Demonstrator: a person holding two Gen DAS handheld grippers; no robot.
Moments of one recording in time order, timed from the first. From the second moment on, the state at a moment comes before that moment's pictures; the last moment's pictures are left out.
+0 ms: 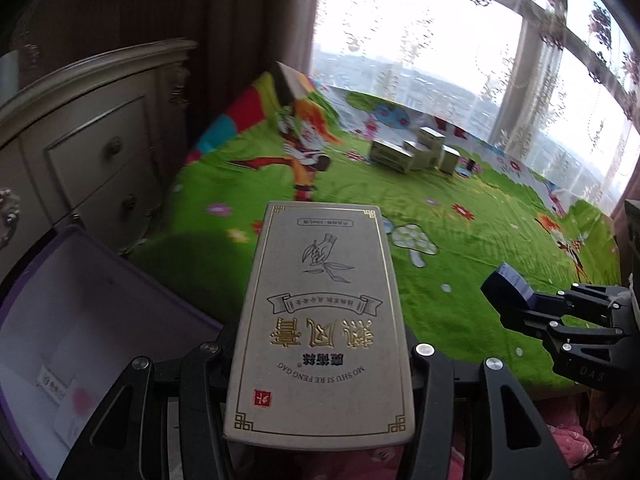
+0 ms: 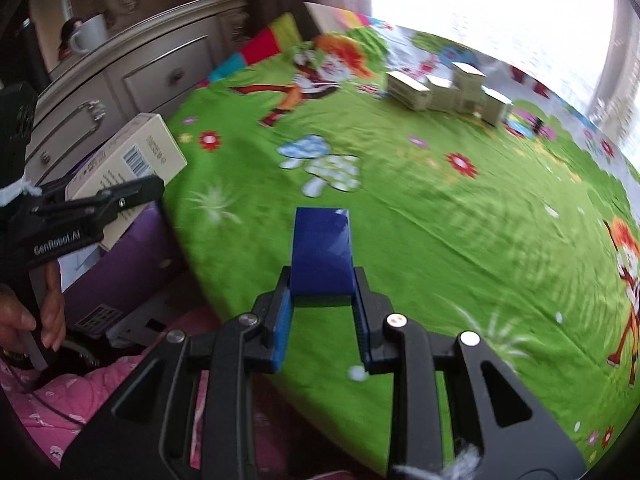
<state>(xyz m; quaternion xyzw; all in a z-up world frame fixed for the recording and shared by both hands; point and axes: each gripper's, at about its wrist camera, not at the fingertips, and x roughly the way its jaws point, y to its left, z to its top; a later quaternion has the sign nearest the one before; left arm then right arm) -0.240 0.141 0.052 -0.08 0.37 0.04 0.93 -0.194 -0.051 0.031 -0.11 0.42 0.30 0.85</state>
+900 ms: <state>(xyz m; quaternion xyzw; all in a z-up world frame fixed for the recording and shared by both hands) -0.319 0.282 0.041 -0.10 0.40 0.25 0.88 -0.293 0.163 0.054 -0.31 0.30 0.53 0.73</state>
